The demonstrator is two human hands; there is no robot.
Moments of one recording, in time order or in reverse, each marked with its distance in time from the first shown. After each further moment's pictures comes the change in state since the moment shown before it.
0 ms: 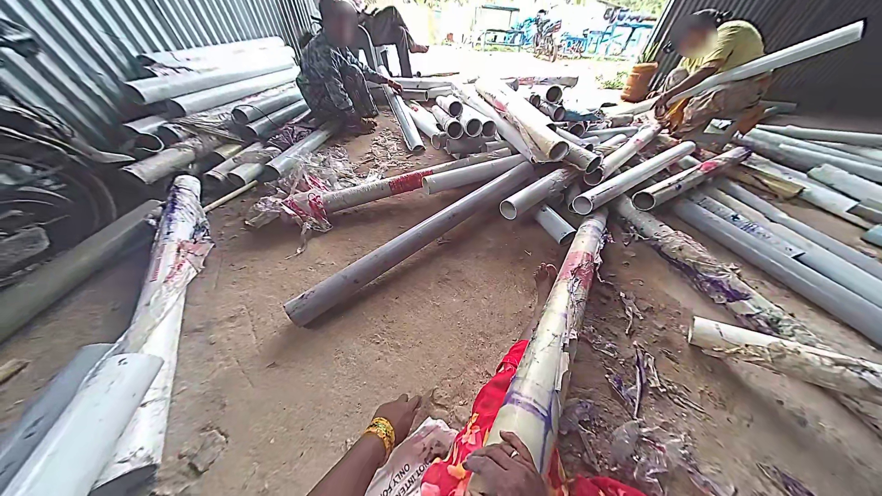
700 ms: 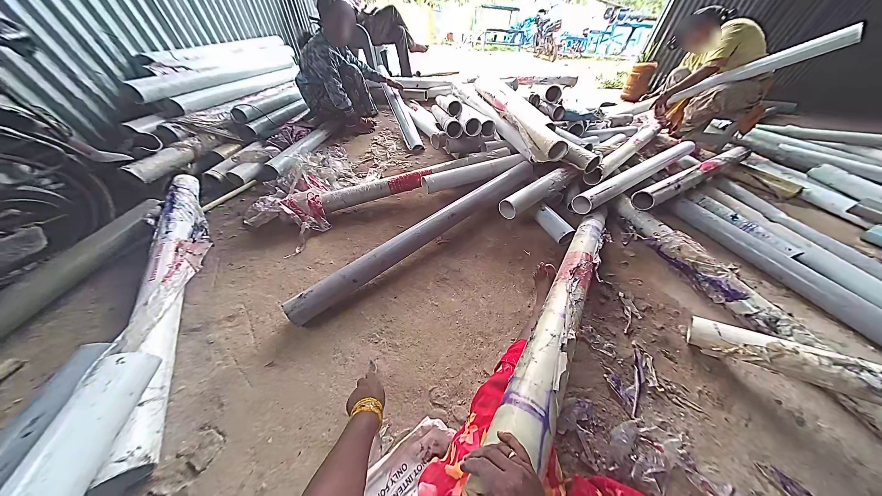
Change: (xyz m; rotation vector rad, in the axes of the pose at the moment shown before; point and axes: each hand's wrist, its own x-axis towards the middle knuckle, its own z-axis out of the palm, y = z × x) left_hand 0.013 -0.028 -0.019 -0.327 0.231 -0.550; right_hand -0.005 0.002 0.003 0.001 0.010 -0.010
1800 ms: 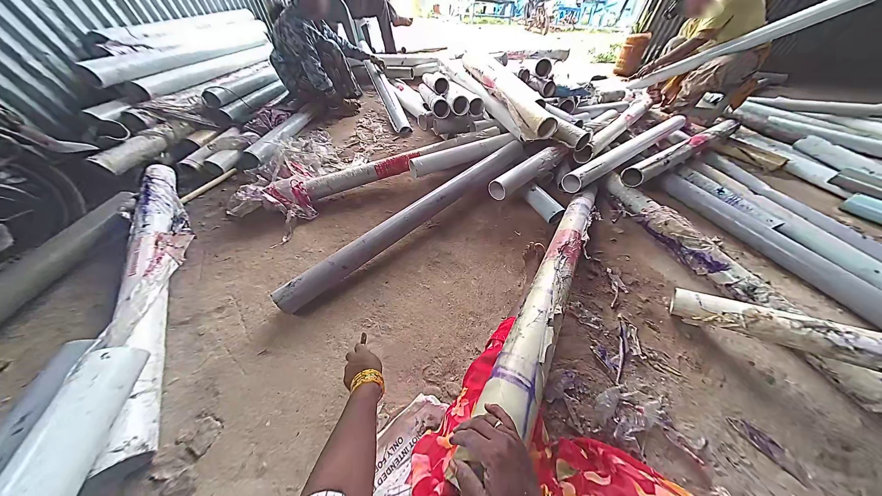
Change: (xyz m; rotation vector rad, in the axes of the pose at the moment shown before) left_hand -0.015 0.022 -0.016 -0.191 0.145 -0.093; right_hand -0.004 0.000 0.001 -0.020 0.030 -0.005
